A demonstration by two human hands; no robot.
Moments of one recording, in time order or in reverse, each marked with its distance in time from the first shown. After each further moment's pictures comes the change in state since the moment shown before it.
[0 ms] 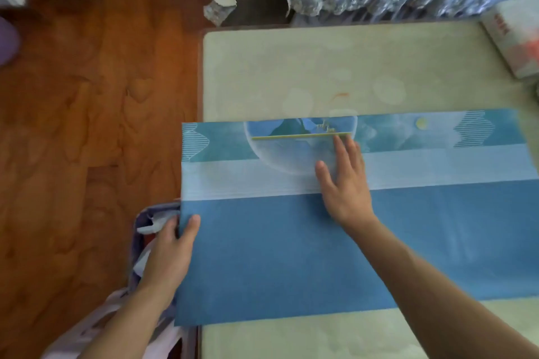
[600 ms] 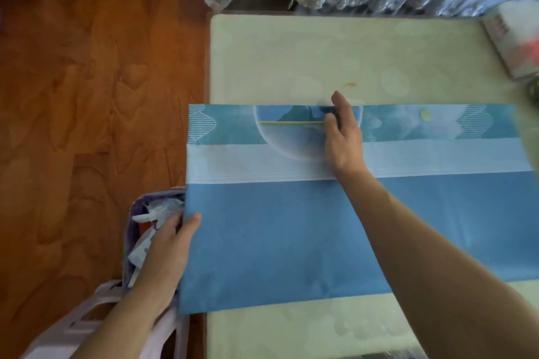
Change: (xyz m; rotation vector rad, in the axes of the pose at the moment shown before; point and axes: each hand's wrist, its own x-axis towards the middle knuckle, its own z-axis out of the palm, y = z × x) left_hand -0.007 -0.017 -0.013 -0.338 -0.115 -0.046; right_hand 0.054 -0.038 0.009 0.486 0.091 0.116
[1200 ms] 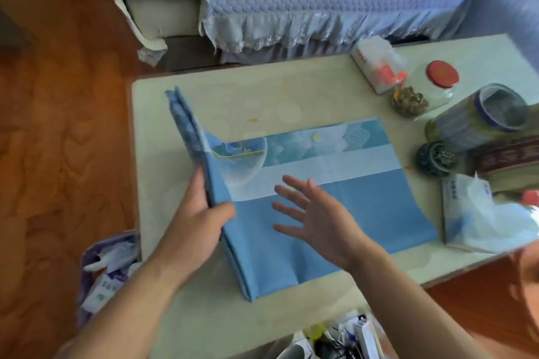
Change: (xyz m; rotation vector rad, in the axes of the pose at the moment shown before) left_hand -0.144 0.182 0.132 0.000 -0.472 0.392; right_hand -0.128 -0.045 -0.191 0.773 -0.454 0.531
